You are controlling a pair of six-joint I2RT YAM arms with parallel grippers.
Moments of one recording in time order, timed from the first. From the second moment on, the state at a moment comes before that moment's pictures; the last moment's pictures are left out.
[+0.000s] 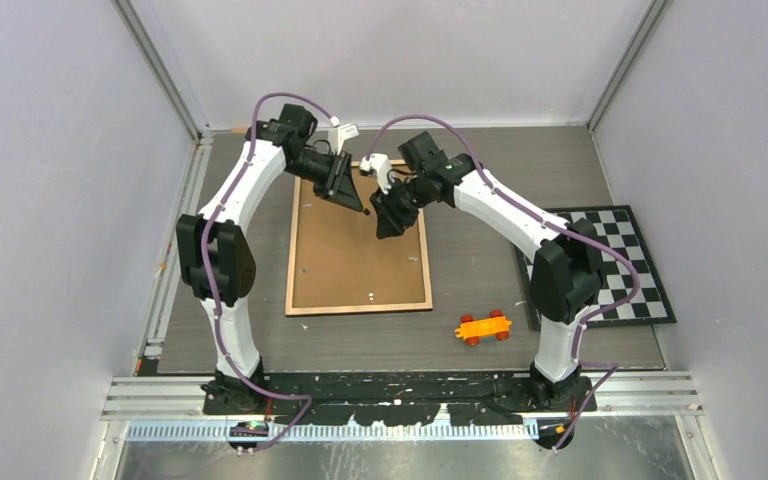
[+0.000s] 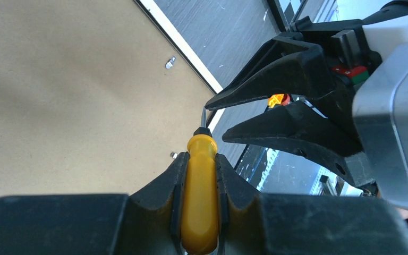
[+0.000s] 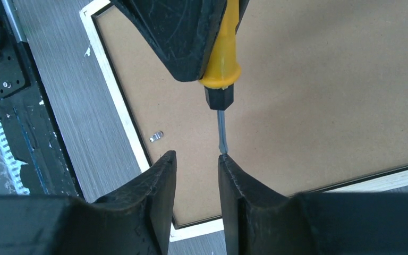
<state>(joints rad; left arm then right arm) -0.26 1.96 1.87 -1.12 0.91 0.15 0.62 1.87 1.66 -0.73 -0.57 -0.31</state>
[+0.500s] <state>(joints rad) -0.27 1.96 1.87 -1.14 0.91 0.18 0.64 1.88 1.66 -0.74 -0.54 -0.32</state>
